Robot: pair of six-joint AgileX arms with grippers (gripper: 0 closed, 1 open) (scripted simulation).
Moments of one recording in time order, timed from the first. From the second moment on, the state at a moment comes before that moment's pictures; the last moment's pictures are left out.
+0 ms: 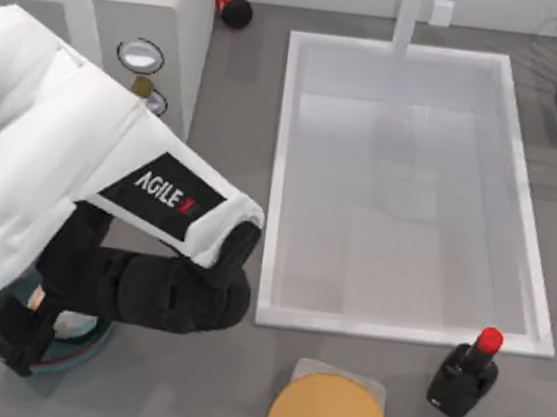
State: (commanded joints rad) left arm -0.68 2.24 1.17 -1.39 -1.05 -2.59; right arm 0.00 0.00 0.00 0.00 0.00 0.00
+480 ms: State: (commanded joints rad) left arm -0.52 1.75 0.96 -1.16 -0.79 -2.06; right arm 0.00 0.00 0.00 0.00 0.00 0.00
